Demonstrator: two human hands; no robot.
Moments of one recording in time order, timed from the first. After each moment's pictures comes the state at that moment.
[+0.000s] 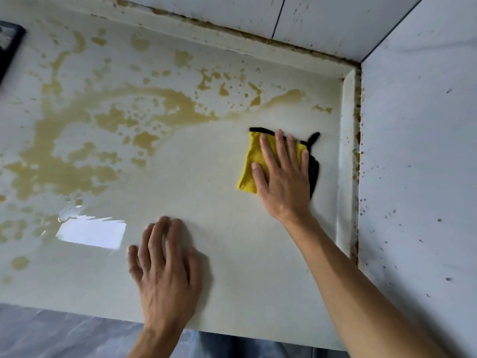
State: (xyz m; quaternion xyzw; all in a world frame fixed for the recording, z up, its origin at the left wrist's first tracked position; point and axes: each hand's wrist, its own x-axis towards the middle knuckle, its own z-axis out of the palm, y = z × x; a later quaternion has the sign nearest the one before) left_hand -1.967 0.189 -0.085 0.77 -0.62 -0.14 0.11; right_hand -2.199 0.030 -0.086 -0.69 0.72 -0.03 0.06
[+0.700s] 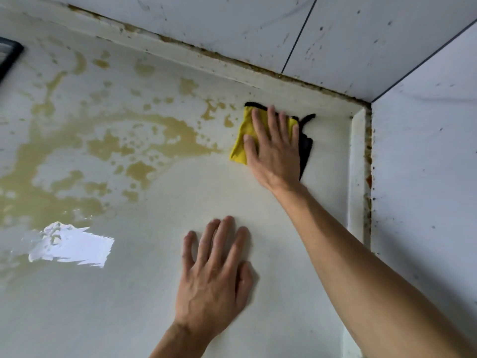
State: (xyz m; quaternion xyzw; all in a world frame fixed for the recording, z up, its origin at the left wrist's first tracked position) left_hand -2.030 0.110 -0.092 0.61 -0.77 -0.11 0.13; right_hand -2.183 -0.110 -0.088 -0.71 0.70 -0.04 0.06
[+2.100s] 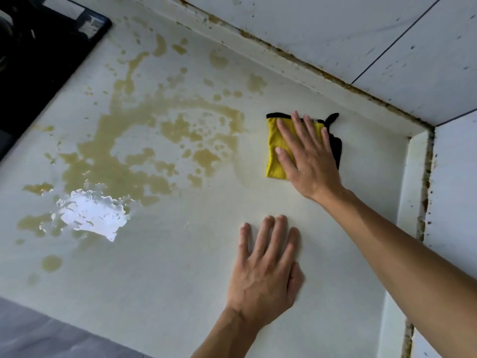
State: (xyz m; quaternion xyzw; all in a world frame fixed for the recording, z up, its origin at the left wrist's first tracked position) left_hand -2.030 0.113 -0.099 0.61 -0.77 -0.15 0.14; right_hand -2.152 -0.108 -0.083 -0.82 0.57 0.01 0.07
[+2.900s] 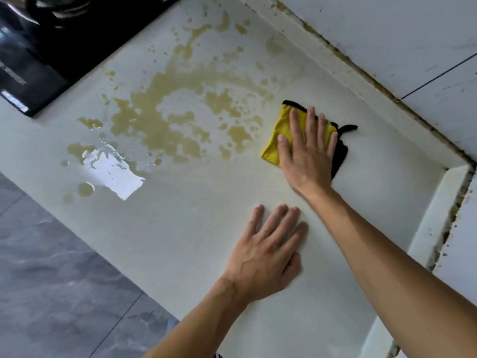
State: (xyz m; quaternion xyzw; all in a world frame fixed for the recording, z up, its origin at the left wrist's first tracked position) left_hand -2.027 0.113 -0.091 0.62 -0.76 -0.14 0.15; right_hand -2.090 -0.092 -0.088 -0.81 0.58 0.00 0.08
